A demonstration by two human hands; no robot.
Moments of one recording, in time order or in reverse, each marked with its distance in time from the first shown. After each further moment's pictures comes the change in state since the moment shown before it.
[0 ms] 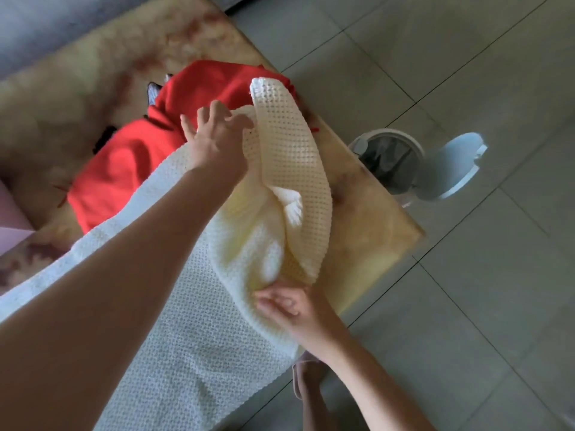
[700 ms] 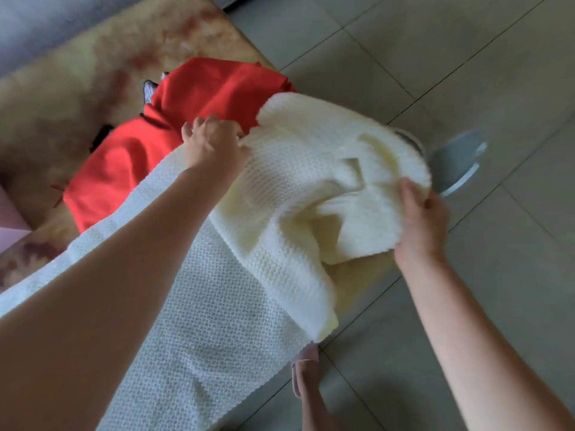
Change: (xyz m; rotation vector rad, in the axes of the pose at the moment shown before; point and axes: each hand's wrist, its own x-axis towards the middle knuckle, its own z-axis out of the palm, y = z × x) left_hand 0.005 0.001 0.008 -0.048 0.020 -0.050; right_hand 0.043 -0.006 -0.145 0.569 0.995 0.014
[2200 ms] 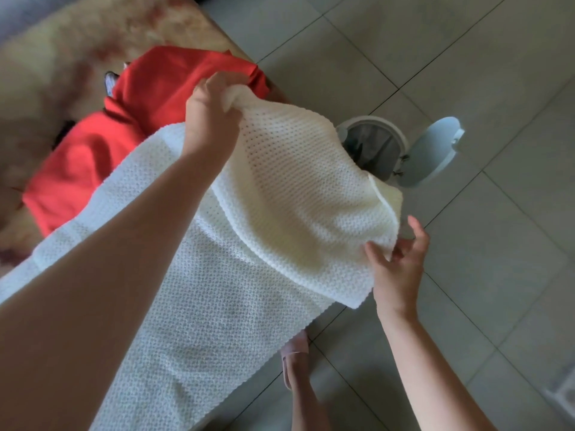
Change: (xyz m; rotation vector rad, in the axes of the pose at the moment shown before) left_hand 0.007 0.039 0.003 -0.581 0.170 0.082; right_hand -0.045 0.052 -0.053 -0.134 -0.002 -0.036
